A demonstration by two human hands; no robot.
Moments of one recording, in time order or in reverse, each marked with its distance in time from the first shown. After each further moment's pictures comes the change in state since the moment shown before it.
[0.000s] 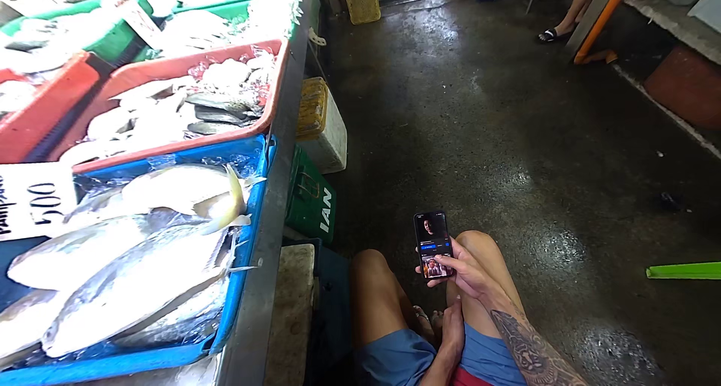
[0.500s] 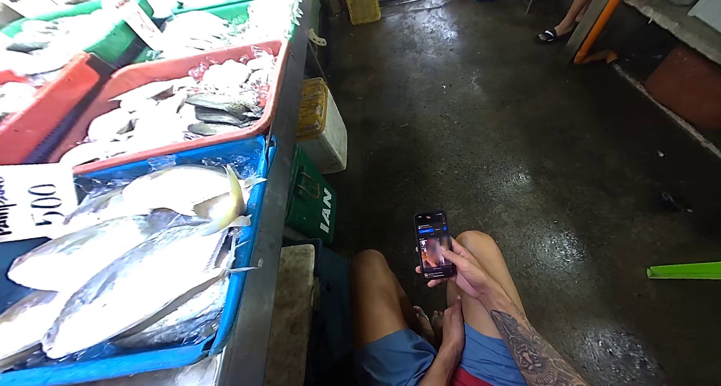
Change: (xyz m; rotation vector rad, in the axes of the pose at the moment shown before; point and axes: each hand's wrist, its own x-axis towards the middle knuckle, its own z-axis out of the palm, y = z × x) left_hand -0.001 0.003 0.001 -0.014 0.006 0.002; right_hand 0.001 -0.001 0.000 0.025 0.007 0.005
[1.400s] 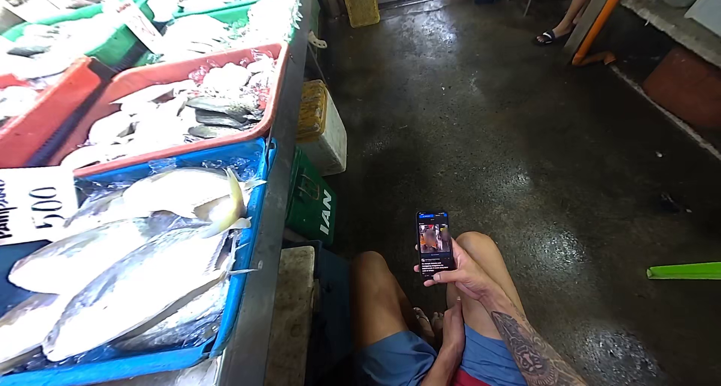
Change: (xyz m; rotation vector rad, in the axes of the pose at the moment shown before) left_hand -0.001 0.002 0.000 0.051 0.015 0.000; right_hand -0.001 0.004 -0.003 -0.038 -0.145 -0.106
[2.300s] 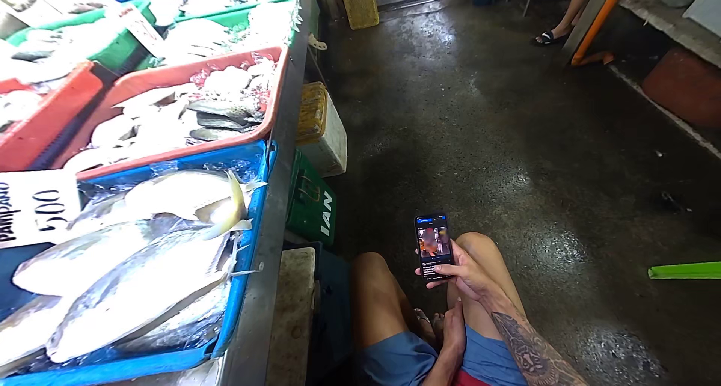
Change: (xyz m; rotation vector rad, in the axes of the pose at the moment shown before) left_hand 0.002 -0.004 0.000 -0.031 -0.017 -0.009; right_hand -0.001 -0.003 0.001 0.009 0.064 0.064
